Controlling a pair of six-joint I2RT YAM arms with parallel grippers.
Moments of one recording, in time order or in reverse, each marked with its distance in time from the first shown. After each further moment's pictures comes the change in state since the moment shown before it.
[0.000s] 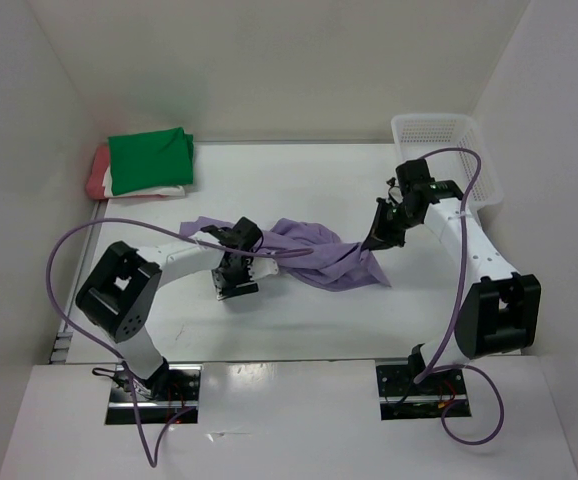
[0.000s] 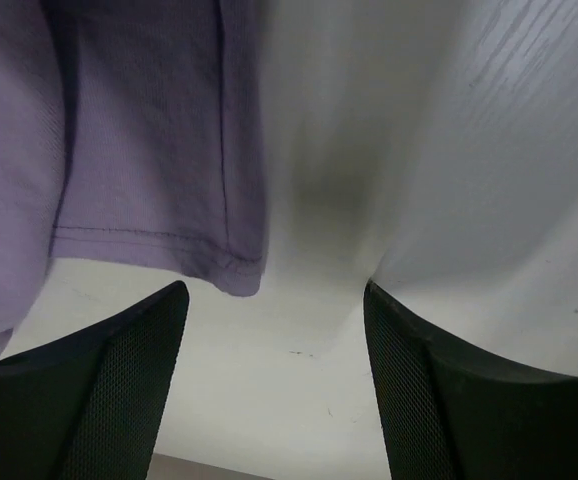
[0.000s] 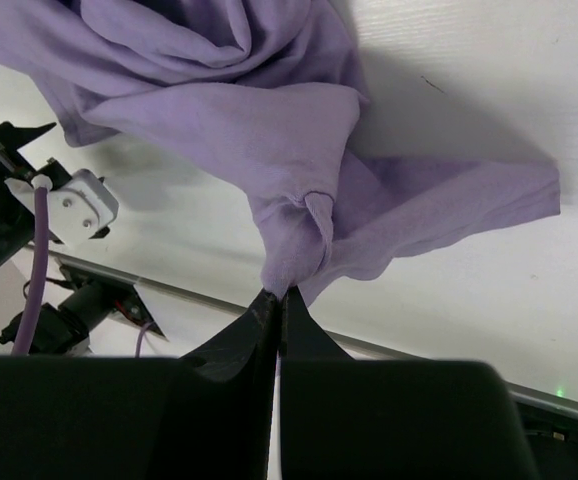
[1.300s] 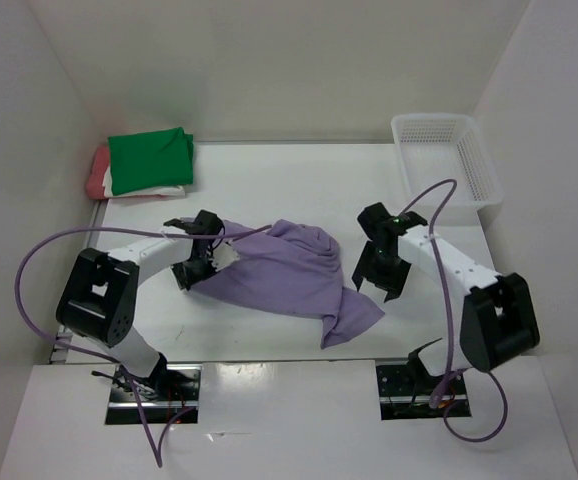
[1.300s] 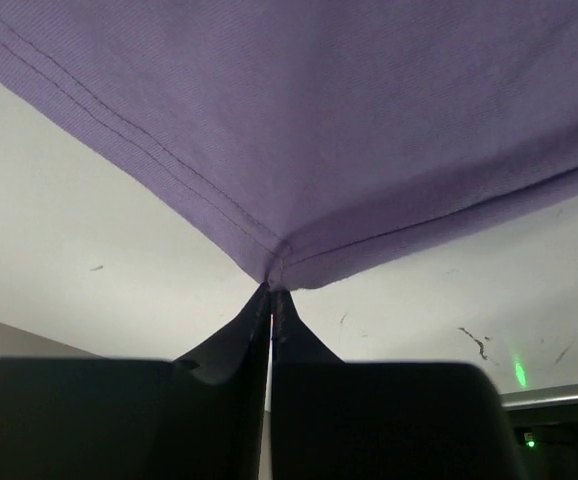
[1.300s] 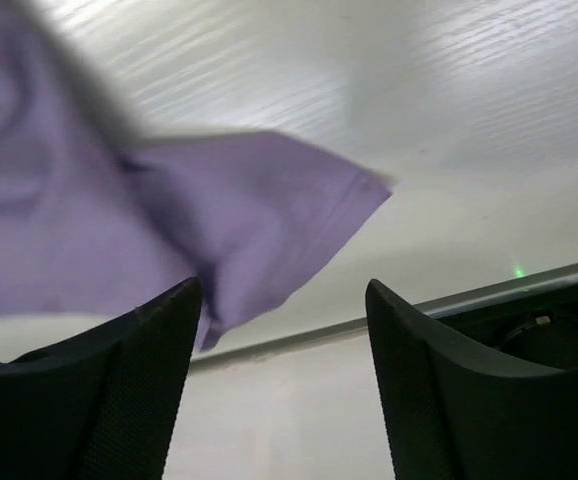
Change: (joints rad) left arm 0.256 -0.065 -0.058 -0.098 -0.105 -0.080; right arm 0.258 -0.120 -0.266 -0.071 0.448 0.397
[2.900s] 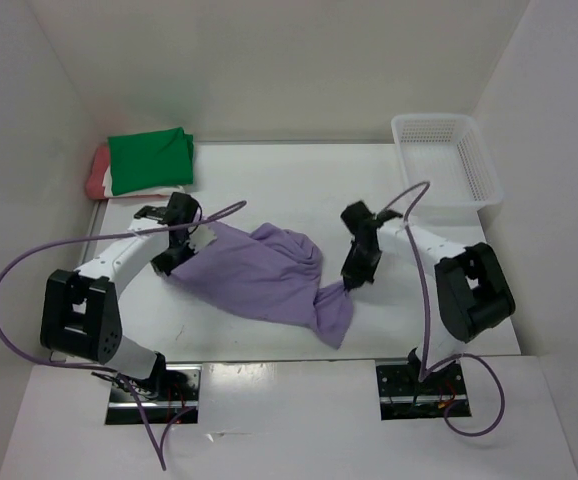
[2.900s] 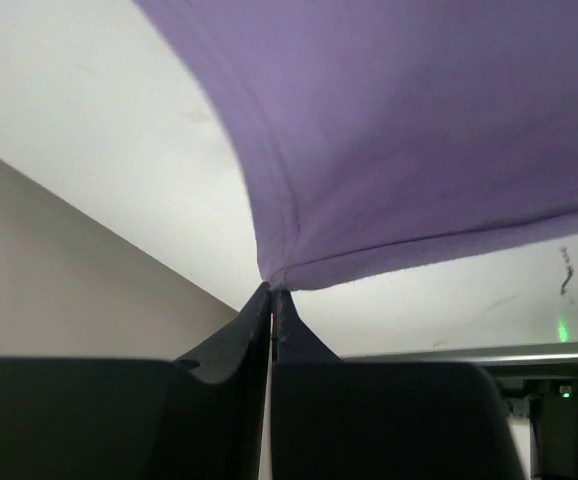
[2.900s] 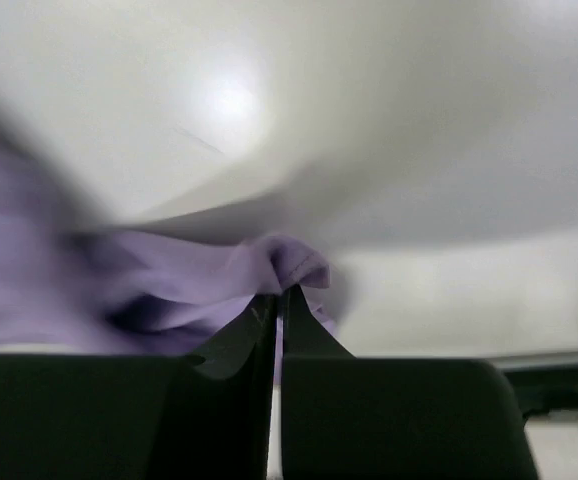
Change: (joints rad) left arm 0.132 -0.138 0.020 -0.131 -0.150 -0.018; right arm 0.094 0.233 -0.121 0.230 -0.169 0.092
